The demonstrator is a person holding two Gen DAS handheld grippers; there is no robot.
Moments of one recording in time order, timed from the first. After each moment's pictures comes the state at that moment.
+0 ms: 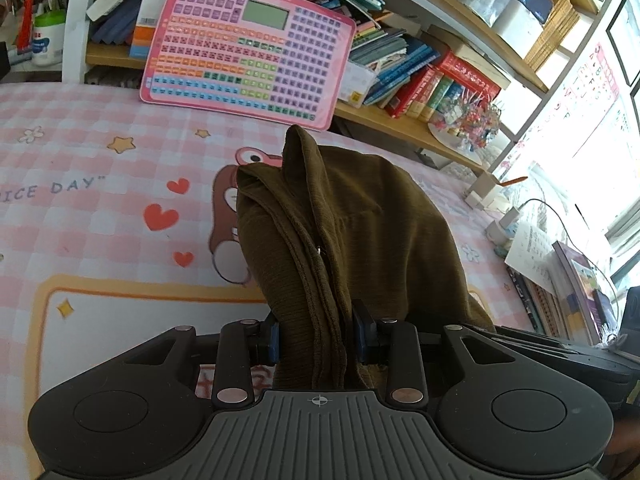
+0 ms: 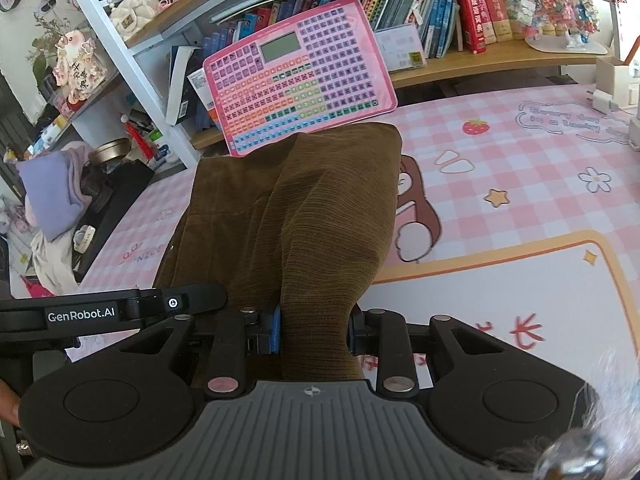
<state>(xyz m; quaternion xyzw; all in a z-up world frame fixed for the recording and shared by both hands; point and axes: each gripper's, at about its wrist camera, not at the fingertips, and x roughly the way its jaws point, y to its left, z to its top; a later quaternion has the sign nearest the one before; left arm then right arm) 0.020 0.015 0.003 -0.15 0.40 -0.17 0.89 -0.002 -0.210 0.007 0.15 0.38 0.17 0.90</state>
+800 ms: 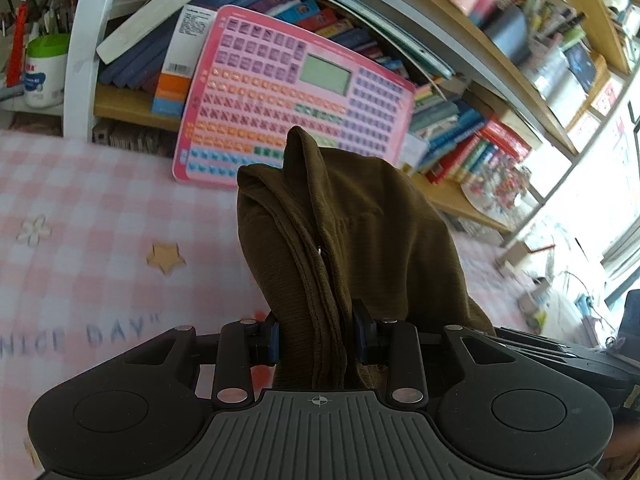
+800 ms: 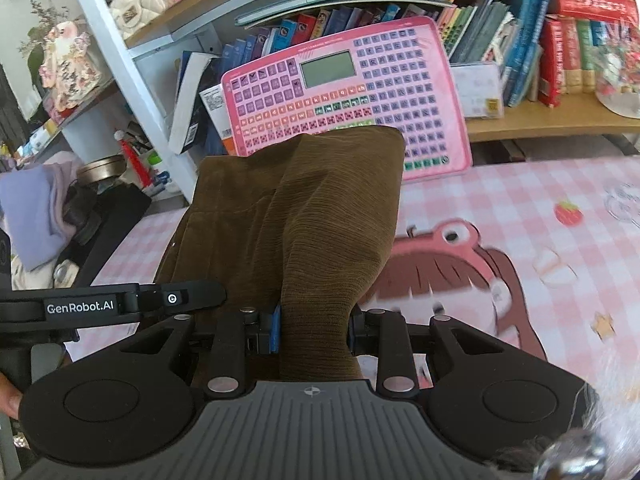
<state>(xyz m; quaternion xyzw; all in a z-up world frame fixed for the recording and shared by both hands) 0.149 0.107 0.002 -0.17 0.37 -0.18 0.89 0.128 -0.123 0.009 0.12 0.36 0.18 0.91</state>
